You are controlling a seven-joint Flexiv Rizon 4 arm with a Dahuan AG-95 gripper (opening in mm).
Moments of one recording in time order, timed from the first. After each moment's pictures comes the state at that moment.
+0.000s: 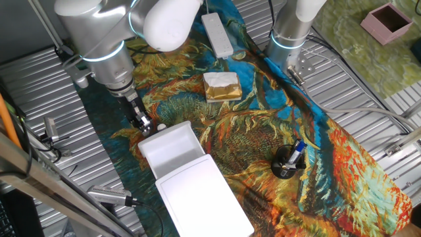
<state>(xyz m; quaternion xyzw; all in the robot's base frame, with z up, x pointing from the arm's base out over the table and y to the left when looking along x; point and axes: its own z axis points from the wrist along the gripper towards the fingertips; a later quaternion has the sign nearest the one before) 0.612 0.122 0.157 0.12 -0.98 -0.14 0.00</state>
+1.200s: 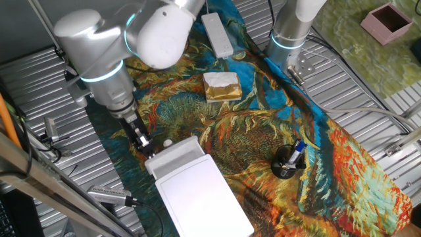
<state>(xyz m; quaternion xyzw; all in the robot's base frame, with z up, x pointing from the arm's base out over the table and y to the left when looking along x) 0.631 0.192 0.140 0.07 -0.98 -0.20 0.01</state>
